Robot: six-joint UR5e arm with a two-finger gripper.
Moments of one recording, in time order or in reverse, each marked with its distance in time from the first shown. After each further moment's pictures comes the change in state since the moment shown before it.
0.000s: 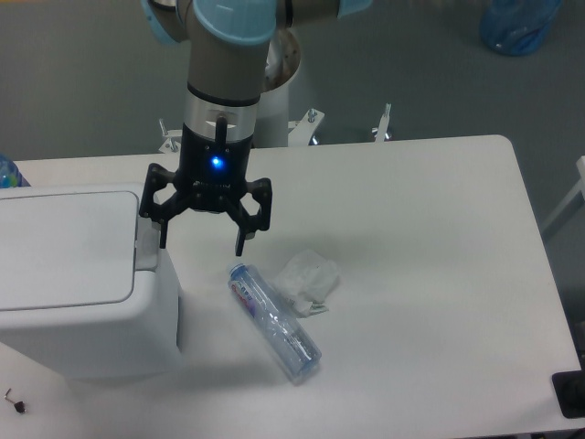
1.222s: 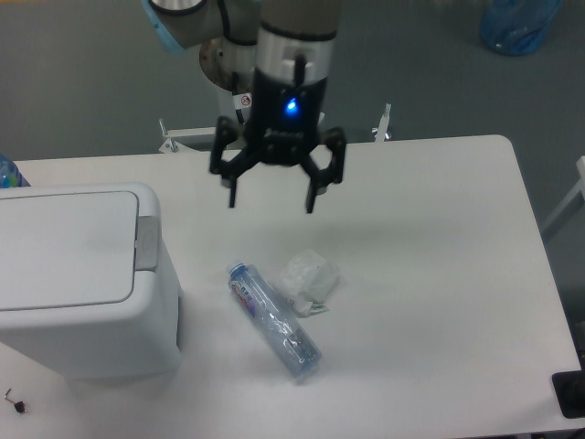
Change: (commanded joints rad) arm 0.084 0.031 0.072 -0.140 0.005 0.141
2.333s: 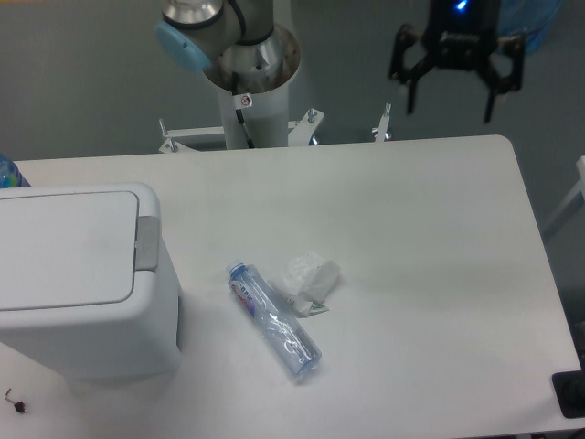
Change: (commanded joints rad) arm 0.328 0.098 0.014 -0.129 0.064 0.501
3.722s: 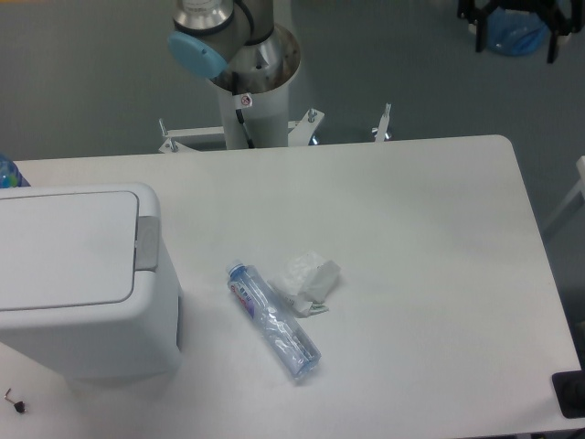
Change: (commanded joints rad) arm 0.342 0.038 0.025 -0.093 0.064 0.812
